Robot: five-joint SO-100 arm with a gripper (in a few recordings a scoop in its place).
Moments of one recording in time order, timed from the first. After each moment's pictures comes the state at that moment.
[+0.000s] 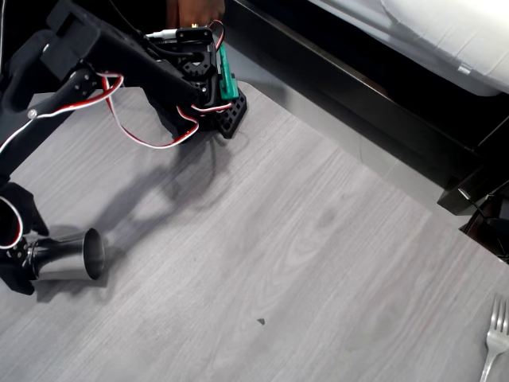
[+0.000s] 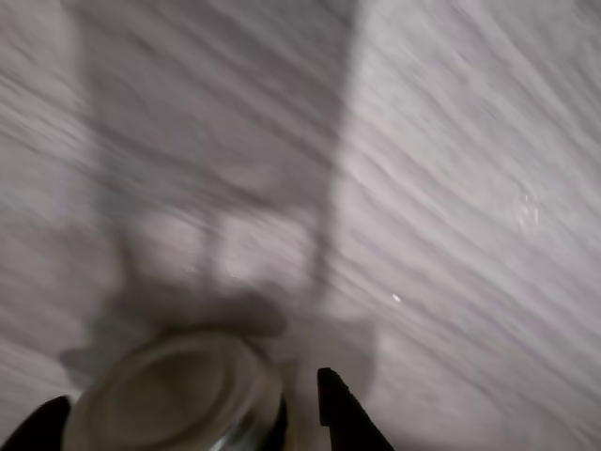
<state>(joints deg) 45.5 60.5 72.9 80.7 -40.3</state>
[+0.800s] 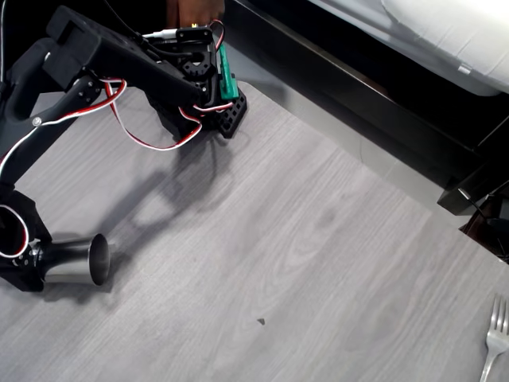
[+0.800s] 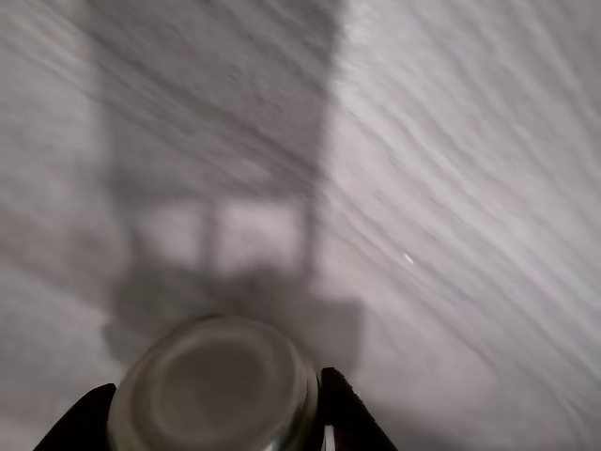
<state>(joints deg) 43.4 64.0 71.7 84.0 -41.0</state>
